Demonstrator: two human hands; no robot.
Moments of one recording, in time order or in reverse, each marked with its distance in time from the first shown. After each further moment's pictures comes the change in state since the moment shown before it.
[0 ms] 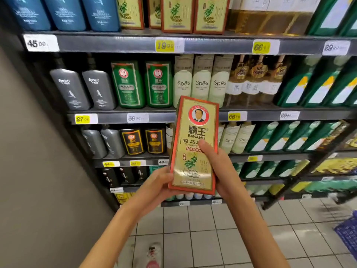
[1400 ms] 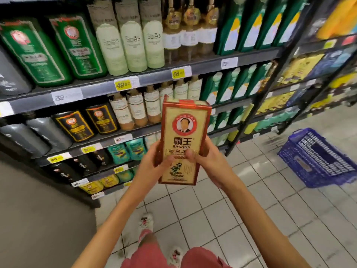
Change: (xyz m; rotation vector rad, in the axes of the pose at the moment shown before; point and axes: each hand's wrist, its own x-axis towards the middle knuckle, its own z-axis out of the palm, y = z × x) left_hand 0.022 -0.063 0.072 0.307 0.086 0.088; right_hand -0.084 0.053 -0.091 -0.122 0.152 -0.129
